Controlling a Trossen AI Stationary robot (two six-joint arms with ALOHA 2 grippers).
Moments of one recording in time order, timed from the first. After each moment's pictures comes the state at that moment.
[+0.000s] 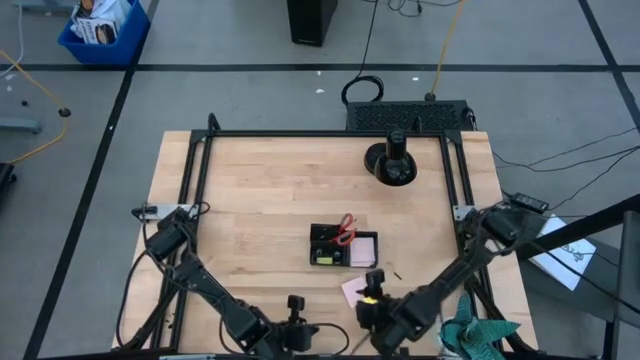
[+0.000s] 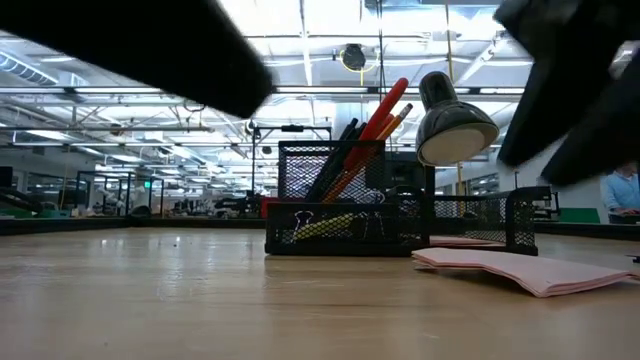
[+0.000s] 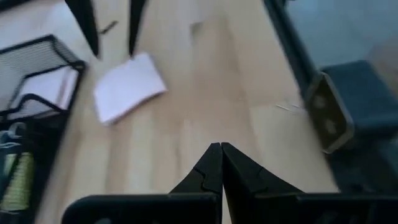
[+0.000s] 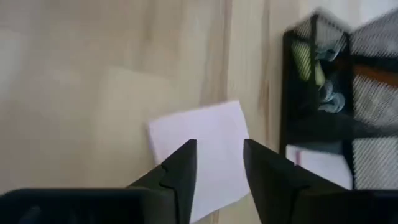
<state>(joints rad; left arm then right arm) -0.79 2.13 1.45 -0.21 -0.63 -0.37 0.78 1.96 1.30 -0.64 0.66 0.45</state>
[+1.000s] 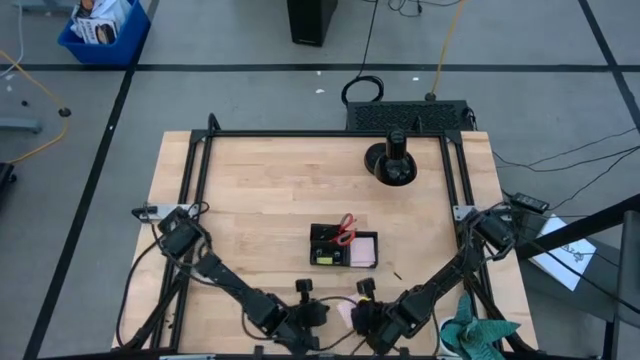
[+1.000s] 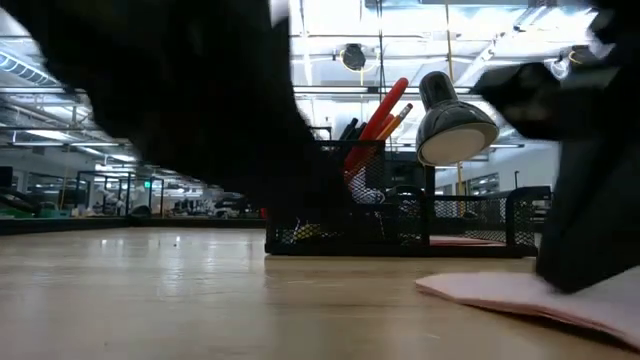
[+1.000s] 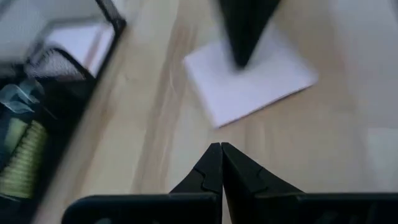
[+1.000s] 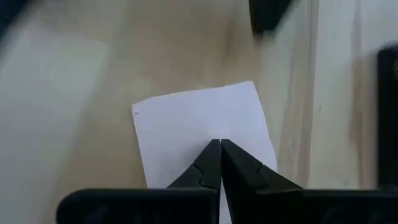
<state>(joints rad) -0.68 2.20 1.45 -0.19 -0.65 -0.50 0.76 2.02 1.21 -0.32 0.48 0.37</state>
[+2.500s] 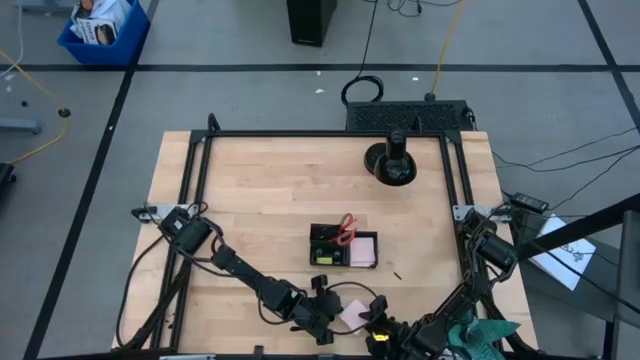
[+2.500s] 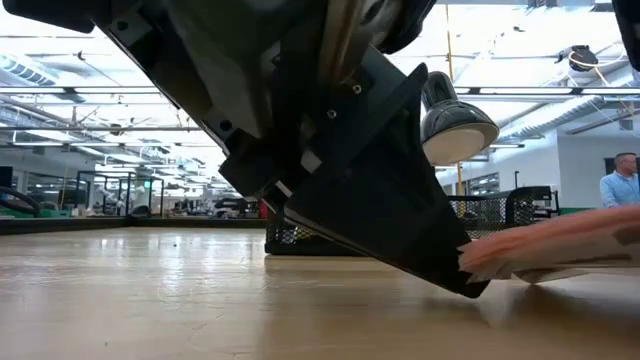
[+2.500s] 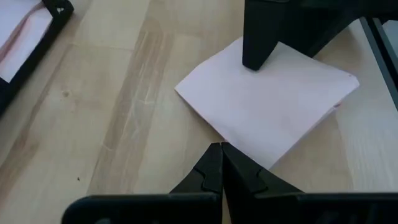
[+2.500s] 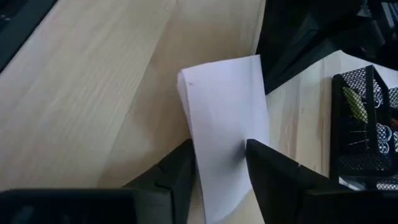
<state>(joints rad) -0.56 2.26 1.45 0.02 -0.39 -0.52 0.93 2.17 1.32 -0.54 0.78 0.35</state>
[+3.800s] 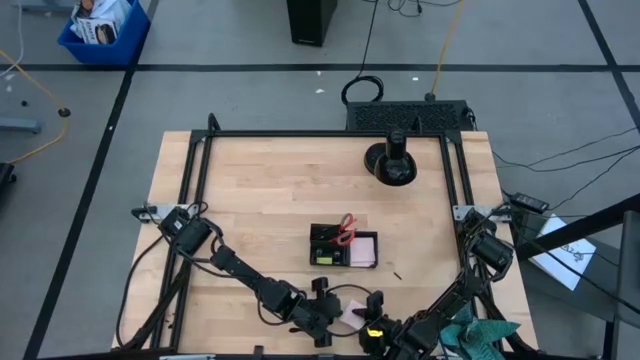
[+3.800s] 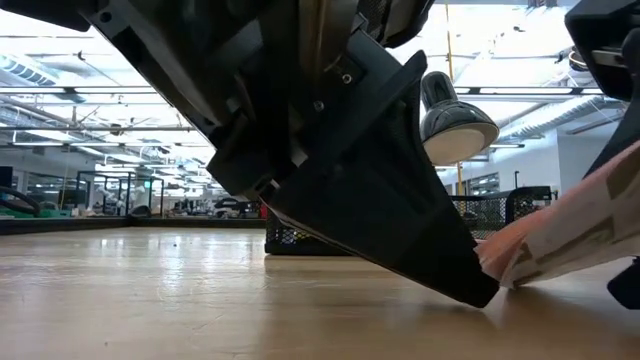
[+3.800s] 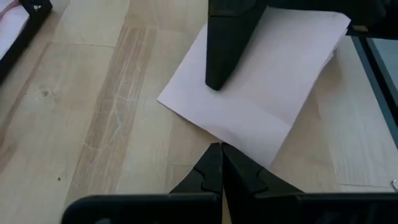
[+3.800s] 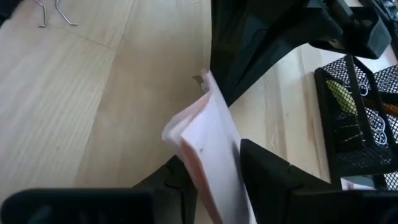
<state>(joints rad) -0.57 2.26 1.45 0.03 -0.35 -0.50 0.89 2.17 1.35 -0.45 0.86 0.45</state>
